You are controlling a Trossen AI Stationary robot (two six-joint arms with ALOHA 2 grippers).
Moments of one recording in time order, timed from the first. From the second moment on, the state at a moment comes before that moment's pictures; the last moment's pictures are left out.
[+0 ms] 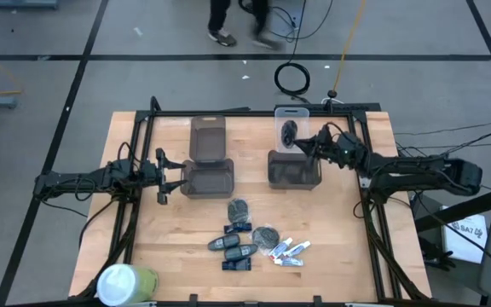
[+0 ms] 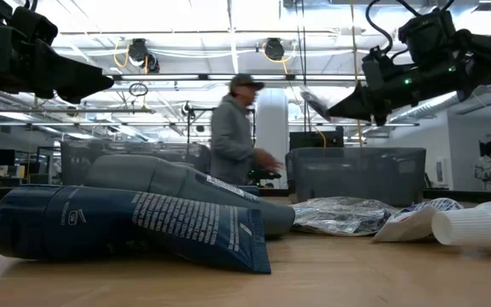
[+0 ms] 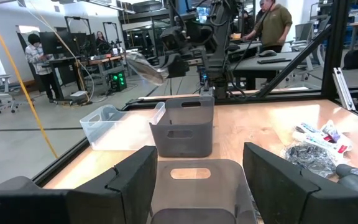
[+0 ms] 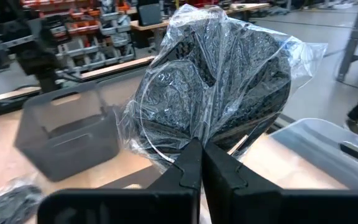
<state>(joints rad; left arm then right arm) 0.03 0.07 0.02 0.07 -0.08 0.12 -0.47 1.02 0.27 0.60 -0.03 0.12</state>
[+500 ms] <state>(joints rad) 0.03 0.07 0.02 0.07 -0.08 0.12 -0.56 1.02 0.26 0.60 -0.03 0.09</state>
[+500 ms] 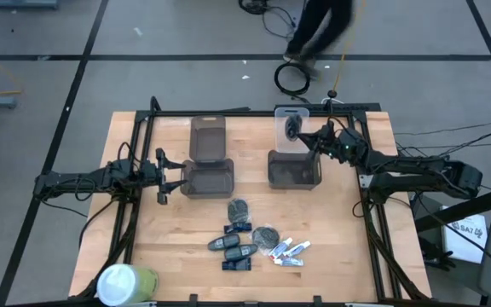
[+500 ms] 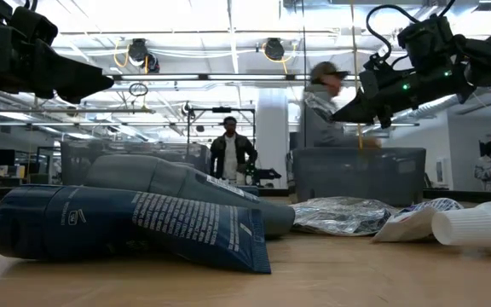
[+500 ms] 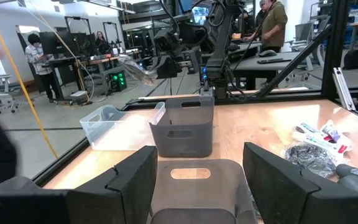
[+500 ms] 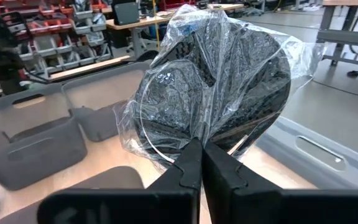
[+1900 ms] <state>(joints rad) 0.03 0.07 0.02 0.07 -0.08 0.12 -0.69 1.34 0.55 0.22 0.00 0.06</state>
